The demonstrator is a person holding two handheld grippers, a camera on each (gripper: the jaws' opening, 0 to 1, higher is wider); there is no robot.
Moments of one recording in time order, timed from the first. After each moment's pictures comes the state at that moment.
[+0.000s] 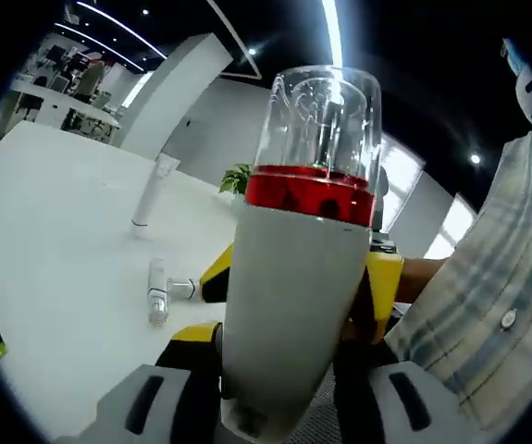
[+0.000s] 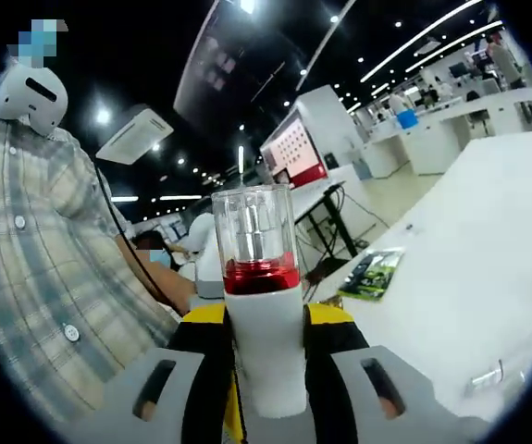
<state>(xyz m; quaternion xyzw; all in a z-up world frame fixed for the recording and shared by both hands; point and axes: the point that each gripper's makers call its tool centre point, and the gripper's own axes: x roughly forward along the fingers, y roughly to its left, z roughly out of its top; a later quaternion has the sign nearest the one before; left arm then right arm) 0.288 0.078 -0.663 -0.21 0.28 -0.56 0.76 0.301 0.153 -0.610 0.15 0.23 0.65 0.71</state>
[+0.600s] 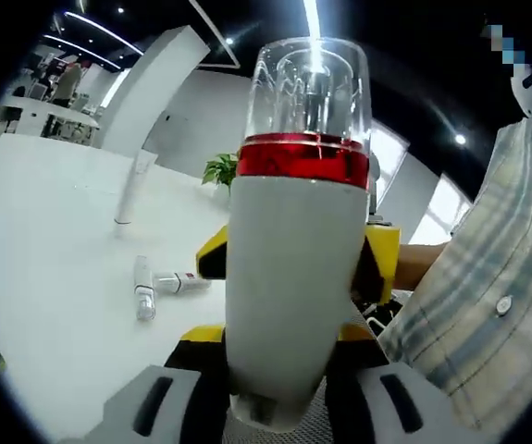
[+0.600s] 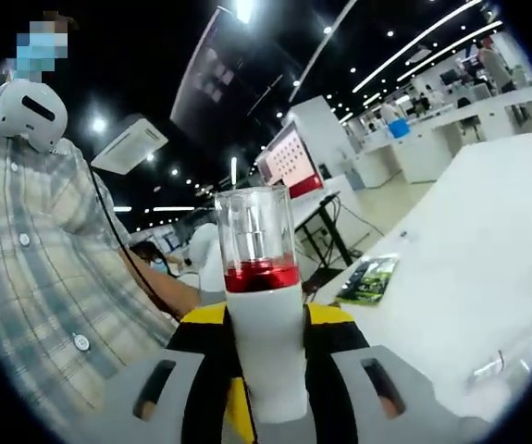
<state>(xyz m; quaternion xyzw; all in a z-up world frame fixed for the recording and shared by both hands) 0.275 0.077 -0.661 -0.18 0.27 -0.59 0.74 0.297 0.146 -0.600 0.16 0.21 0.62 0.74</state>
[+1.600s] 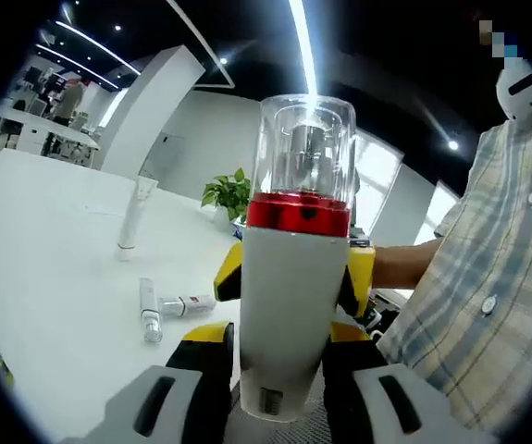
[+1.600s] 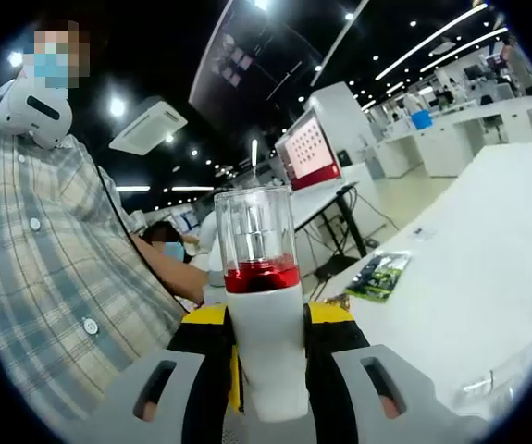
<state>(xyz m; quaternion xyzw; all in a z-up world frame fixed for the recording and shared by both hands) 0.282 0.082 -0.644 -0.19 0.22 -0.60 0.75 0.292 0.140 -0.601 0.12 0.22 0.68 0.69</state>
